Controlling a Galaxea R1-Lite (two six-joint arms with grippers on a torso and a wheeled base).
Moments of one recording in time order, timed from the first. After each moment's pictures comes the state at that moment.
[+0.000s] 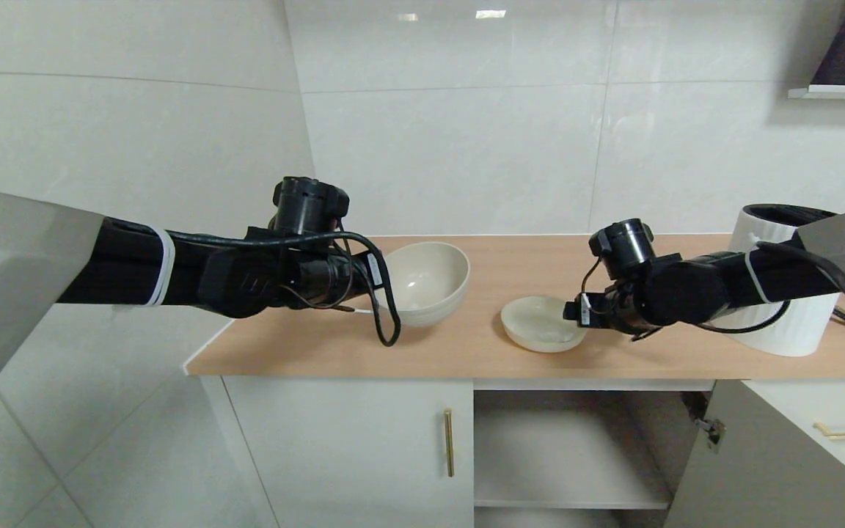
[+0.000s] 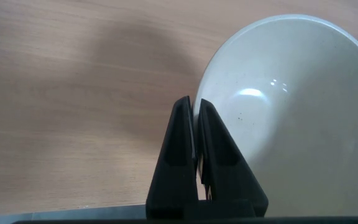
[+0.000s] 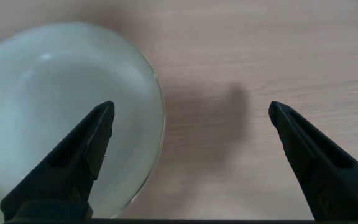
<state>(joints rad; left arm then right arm) -0.38 2.05 -1.42 -0.09 0.08 -0.49 0.36 2.17 -1.47 0.04 -0.33 0.32</state>
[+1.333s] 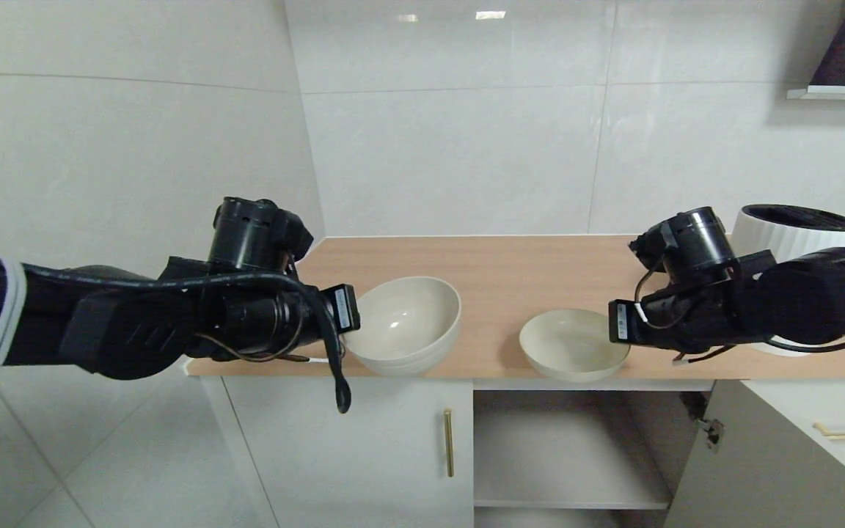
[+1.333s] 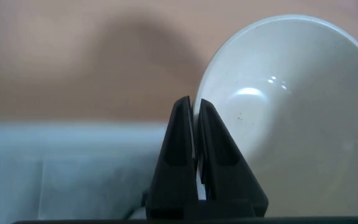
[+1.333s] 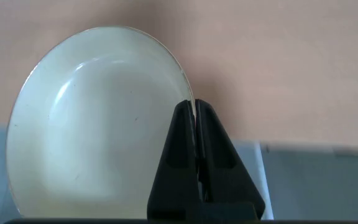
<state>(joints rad) -0.39 1.80 -1.08 -0.10 0.02 -0.50 0.38 1.86 -1.16 0.05 -0.15 0.37</state>
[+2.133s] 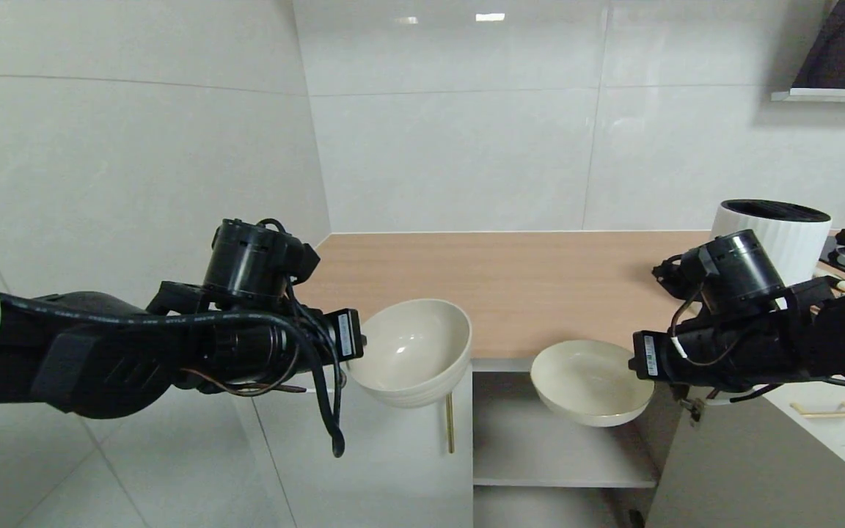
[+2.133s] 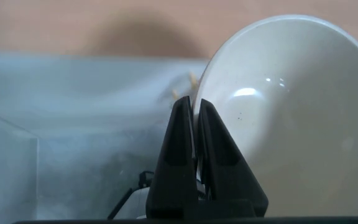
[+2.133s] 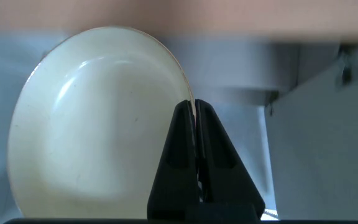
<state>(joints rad) -0.43 1.76 -0.98 -0.13 -0.01 -0.50 0.38 1.74 -0.98 0.03 -0.08 0.36</state>
